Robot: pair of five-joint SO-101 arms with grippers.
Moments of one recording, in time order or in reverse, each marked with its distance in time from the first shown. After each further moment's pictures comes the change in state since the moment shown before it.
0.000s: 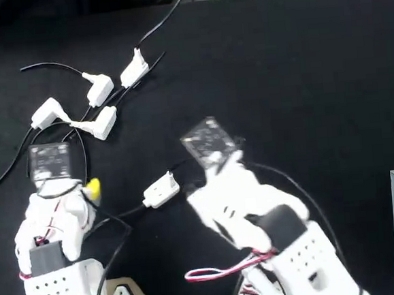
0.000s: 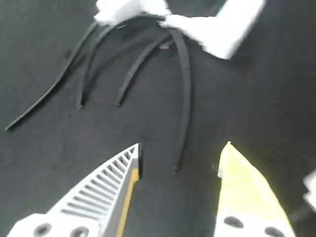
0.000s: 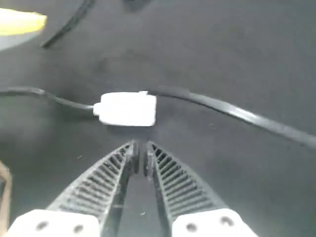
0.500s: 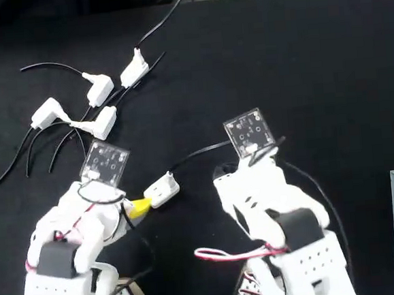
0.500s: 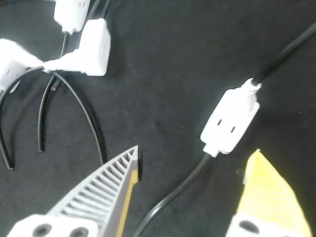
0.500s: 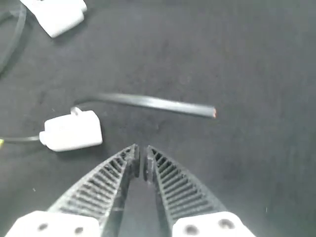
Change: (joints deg) left arm 24.4 5.5 -12.1 13.7 -3.3; right arm 14.4 -6.2 2.7 0.5 0.8
